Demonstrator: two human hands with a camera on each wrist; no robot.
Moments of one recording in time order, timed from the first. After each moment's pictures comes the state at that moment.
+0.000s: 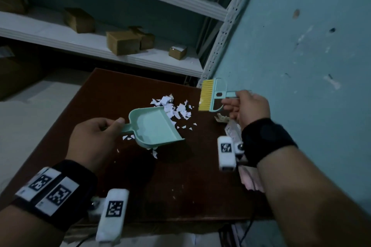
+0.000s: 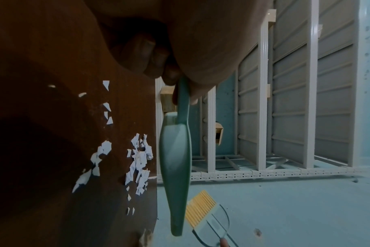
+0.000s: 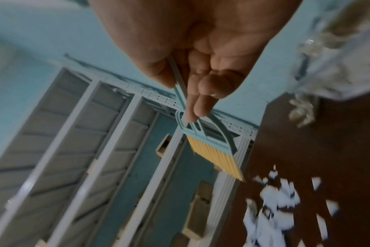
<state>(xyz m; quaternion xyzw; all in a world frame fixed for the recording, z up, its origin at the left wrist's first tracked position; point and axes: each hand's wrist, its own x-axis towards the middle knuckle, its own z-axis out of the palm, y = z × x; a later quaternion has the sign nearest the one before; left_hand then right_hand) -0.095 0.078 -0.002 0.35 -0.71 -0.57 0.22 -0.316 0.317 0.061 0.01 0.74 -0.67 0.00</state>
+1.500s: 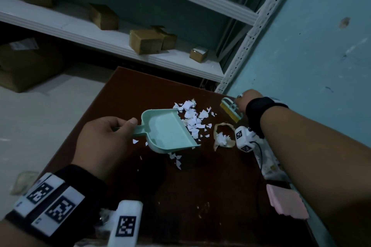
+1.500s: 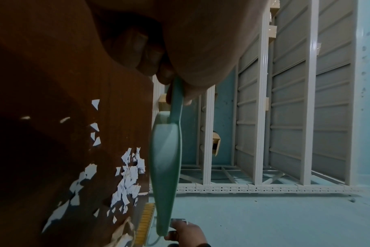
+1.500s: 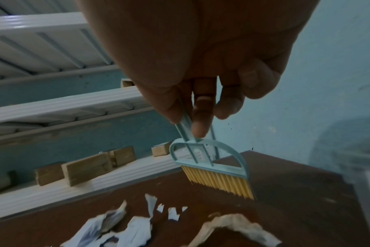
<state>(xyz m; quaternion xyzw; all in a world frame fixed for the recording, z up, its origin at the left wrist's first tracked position) -0.090 0.033 -0.012 0.35 -0.71 -0.56 0.25 -0.420 0.233 0.046 -0.09 0.99 0.01 0.05</state>
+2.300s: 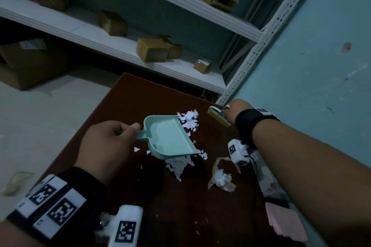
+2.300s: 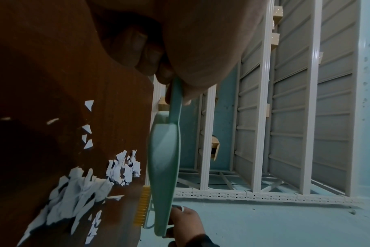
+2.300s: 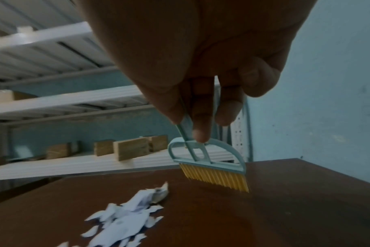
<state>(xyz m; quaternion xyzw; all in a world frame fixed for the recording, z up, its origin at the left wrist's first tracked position) -0.093 0.025 -0.005 0.37 -0.70 -0.56 0.25 -0.400 0.191 0.047 -0.17 0.98 0.07 0.03</state>
